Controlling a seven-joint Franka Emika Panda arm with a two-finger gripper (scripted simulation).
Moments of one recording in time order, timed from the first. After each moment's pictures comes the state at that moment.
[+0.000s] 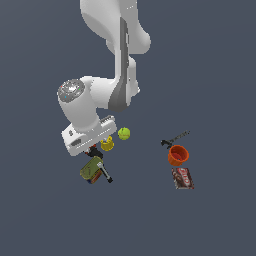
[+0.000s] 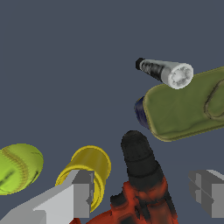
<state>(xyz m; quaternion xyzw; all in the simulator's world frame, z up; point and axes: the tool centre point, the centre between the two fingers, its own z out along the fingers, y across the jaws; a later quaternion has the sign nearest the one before) 0.015 -0.134 0.126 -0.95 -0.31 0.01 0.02</state>
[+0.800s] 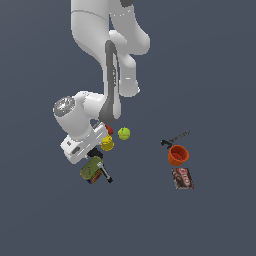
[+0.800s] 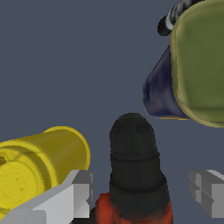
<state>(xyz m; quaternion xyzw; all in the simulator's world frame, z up) 0.005 -0.165 0.062 -0.91 -0.42 -0.01 0.04</state>
